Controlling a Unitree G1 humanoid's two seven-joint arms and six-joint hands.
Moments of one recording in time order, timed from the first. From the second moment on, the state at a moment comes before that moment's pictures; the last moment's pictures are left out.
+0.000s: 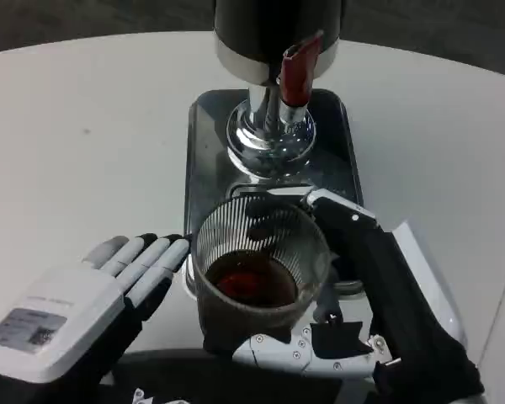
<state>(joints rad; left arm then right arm) 0.32 0.58 0.25 -0.66 0.60 -0.25 -0.34 0.18 -0.01 0.37 -0.70 -0.48 0.02 0.03</state>
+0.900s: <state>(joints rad) 0.22 0.55 0.16 -0.67 0.68 -0.20 -0.35 0.28 -0.01 0.34 -0.84 -0.47 0.07 0.06</state>
